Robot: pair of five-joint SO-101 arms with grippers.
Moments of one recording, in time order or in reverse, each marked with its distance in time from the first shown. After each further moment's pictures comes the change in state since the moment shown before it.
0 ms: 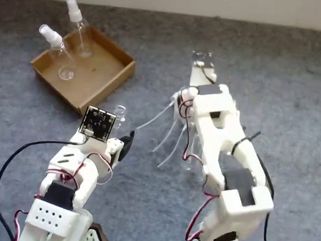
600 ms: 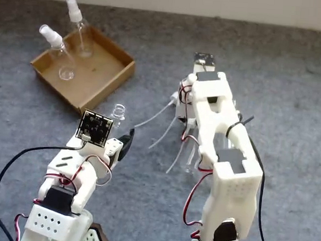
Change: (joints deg) left arm 0.1 -6.6 2.5 0.0 0.0; right arm 1.7 16.8 -19.0 13.8 -2.7
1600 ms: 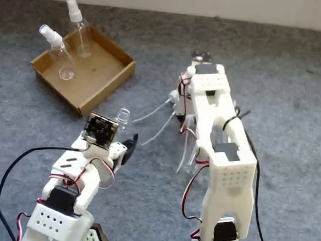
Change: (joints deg) left arm 2.7 -0.3 1.8 -0.2 0.0; right arm 0.3 7.8 -13.7 9.8 2.8
